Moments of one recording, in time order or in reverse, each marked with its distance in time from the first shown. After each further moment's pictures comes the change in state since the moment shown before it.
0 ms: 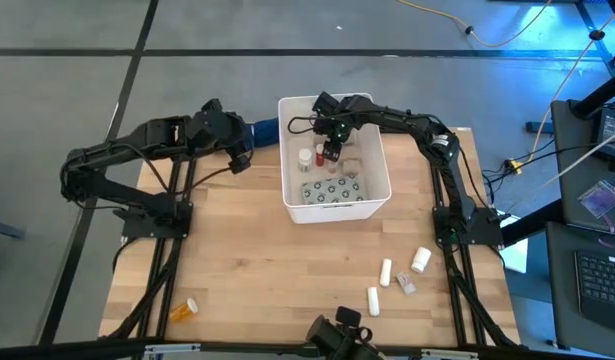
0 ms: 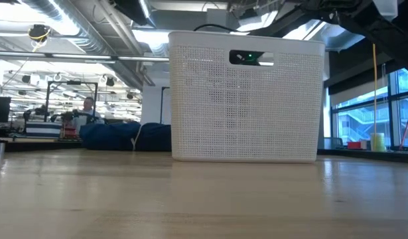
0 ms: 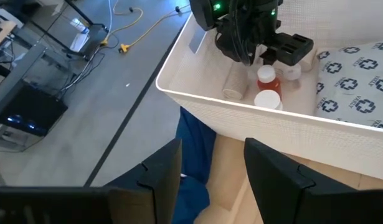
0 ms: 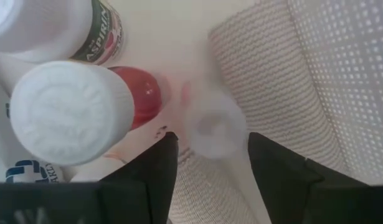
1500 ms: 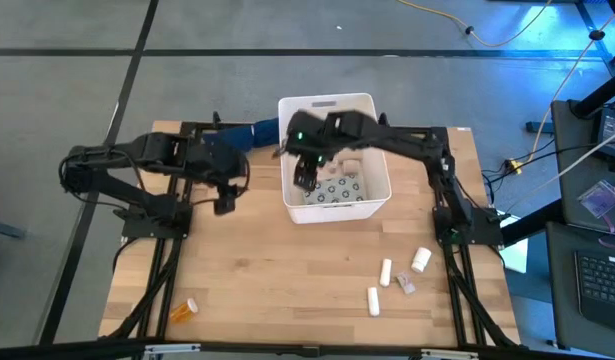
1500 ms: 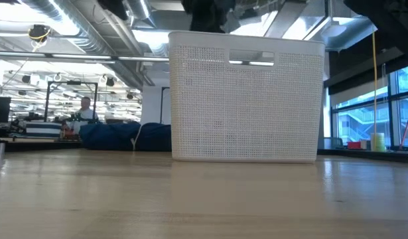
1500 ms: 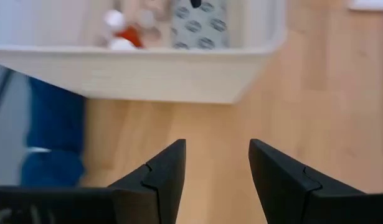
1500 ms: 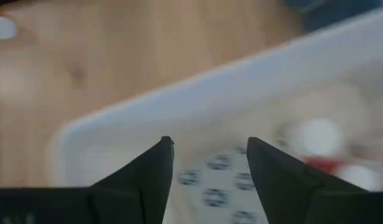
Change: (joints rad) left arm -0.237 -0.001 -0.001 -0.229 0.351 -0.213; right arm 0.418 -0.052 0.526 -0.298 -0.066 0.367
